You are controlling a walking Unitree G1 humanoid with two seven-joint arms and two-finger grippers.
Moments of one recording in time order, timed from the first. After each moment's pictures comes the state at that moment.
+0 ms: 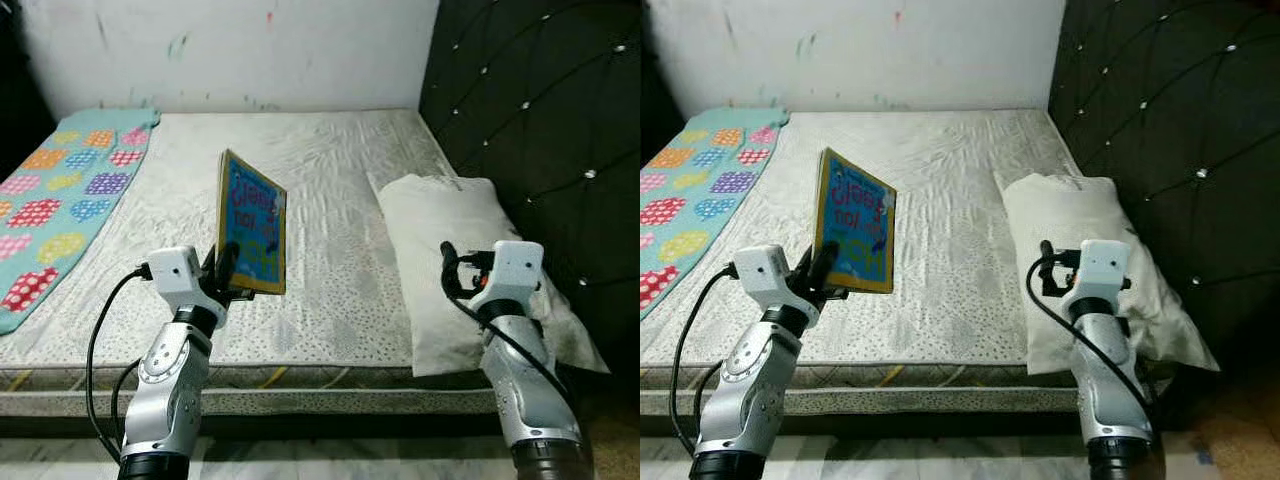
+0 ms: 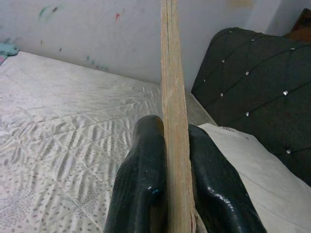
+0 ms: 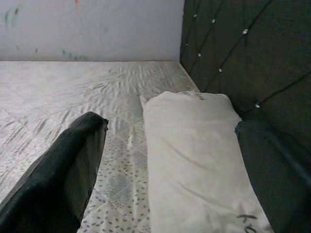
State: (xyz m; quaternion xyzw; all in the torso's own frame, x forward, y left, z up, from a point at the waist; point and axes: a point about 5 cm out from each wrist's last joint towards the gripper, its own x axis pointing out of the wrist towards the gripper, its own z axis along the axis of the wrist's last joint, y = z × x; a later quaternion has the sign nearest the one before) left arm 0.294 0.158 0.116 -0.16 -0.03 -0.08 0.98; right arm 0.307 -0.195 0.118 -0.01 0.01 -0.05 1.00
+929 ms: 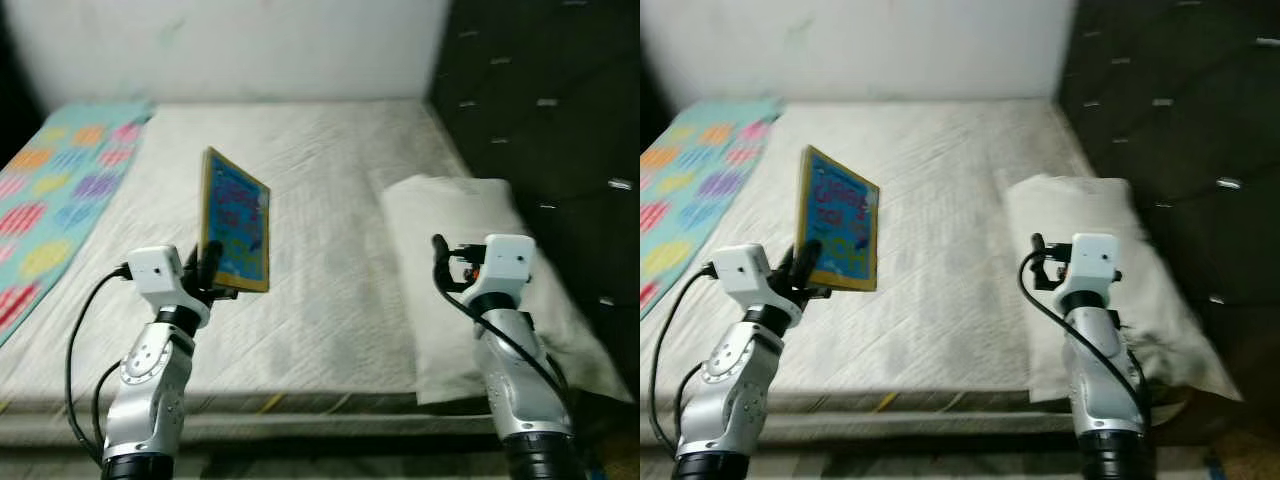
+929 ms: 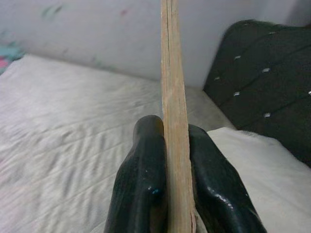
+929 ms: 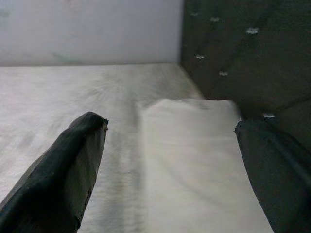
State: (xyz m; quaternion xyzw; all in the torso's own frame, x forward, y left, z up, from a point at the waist) left arm 0.293 0.162 0.118 -0.16 -0.04 -0.08 0.98; right arm 0.308 -0.201 0.119 -0.02 0.00 -0.06 1.00
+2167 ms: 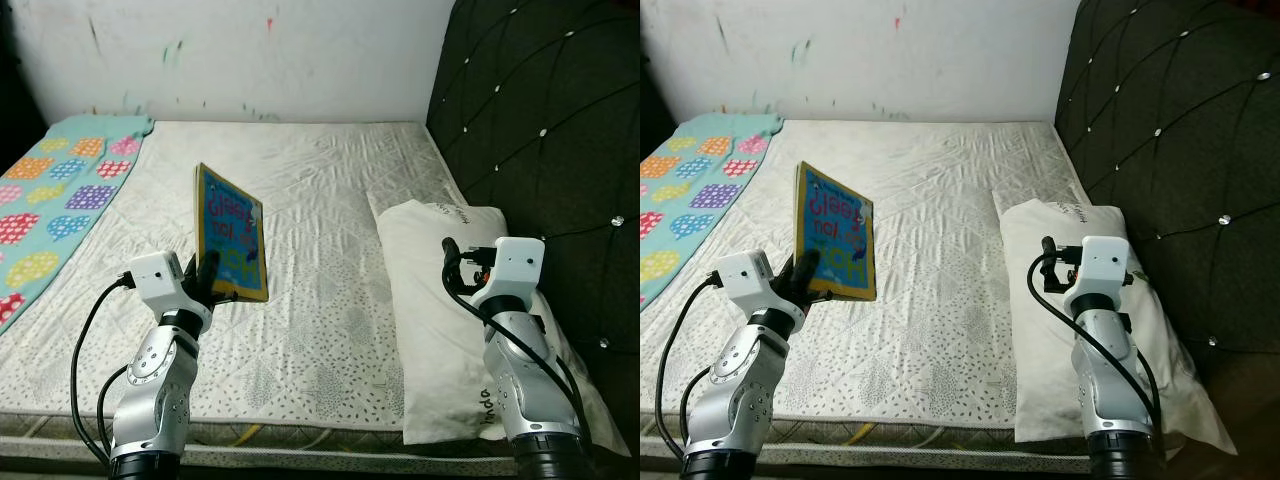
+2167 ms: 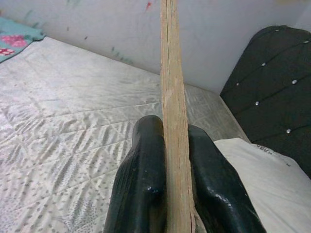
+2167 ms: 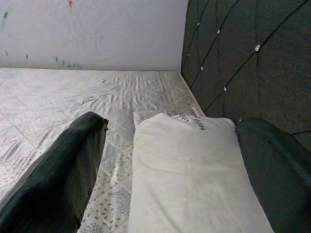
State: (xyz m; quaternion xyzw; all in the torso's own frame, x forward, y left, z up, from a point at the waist) left arm 0.293 0.177 0.105 -0.18 0.01 -0.02 0.98; right arm 0.310 -0.200 0.120 -0.02 0.00 -0.05 1.00
